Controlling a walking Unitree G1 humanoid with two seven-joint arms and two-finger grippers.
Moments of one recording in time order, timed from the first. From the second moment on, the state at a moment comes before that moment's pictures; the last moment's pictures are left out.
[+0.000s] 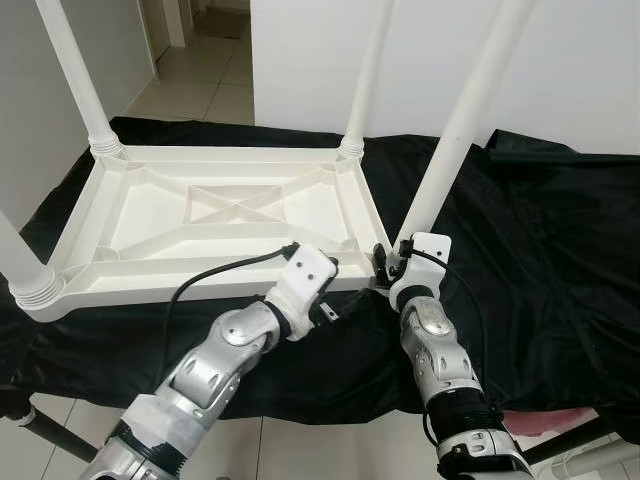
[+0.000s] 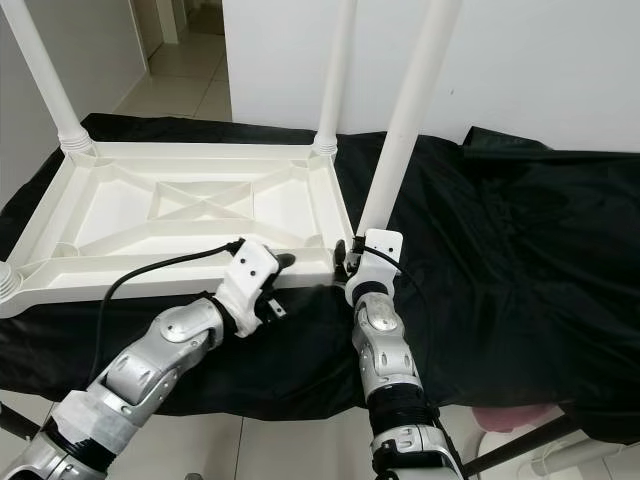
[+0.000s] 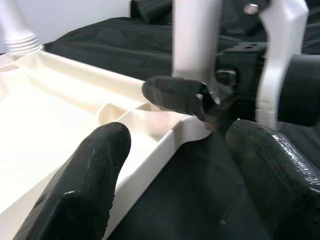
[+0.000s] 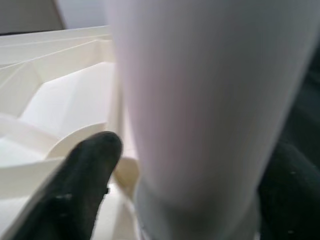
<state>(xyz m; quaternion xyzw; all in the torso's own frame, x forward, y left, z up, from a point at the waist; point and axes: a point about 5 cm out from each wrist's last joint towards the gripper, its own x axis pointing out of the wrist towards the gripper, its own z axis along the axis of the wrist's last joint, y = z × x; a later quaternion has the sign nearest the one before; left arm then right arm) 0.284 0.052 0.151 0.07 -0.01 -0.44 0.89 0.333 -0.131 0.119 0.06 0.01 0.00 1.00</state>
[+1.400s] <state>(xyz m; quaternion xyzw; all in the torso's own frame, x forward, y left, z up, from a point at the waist) 0.269 0.039 0.153 0.08 -0.03 -0.47 0.88 0.344 -0.175 0.127 -0.08 -0.01 0.26 0.96</state>
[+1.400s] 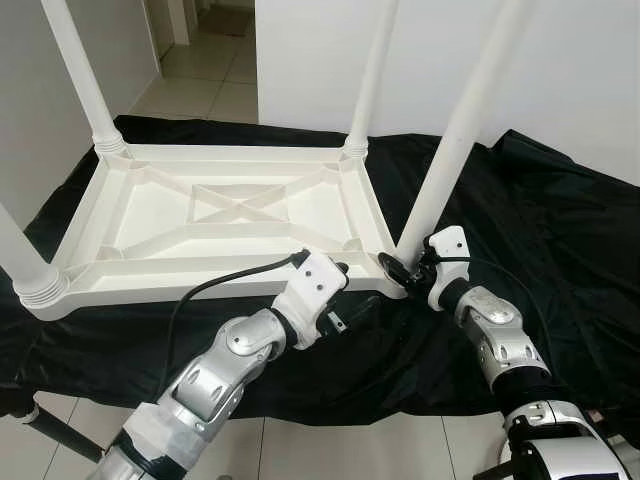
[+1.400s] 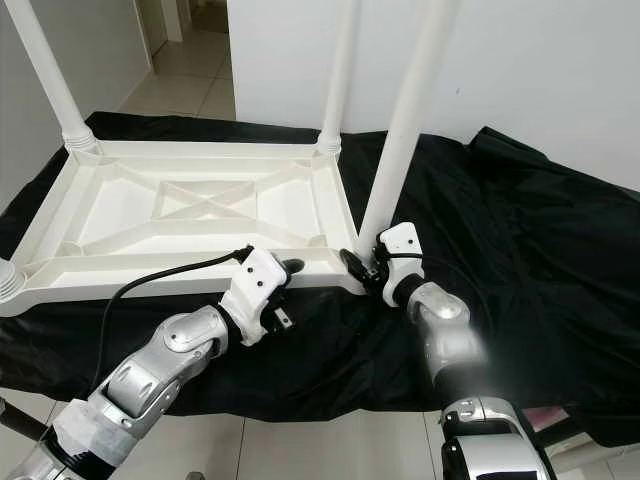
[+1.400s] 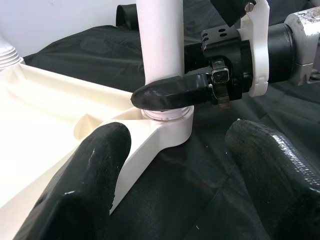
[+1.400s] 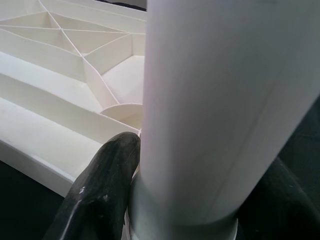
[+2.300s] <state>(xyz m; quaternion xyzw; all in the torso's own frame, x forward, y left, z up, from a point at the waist) 0.273 0.045 0.155 0.07 -0.03 -0.46 0.89 0.333 -0.154 0.124 -0.02 -0.02 0.10 0.99</state>
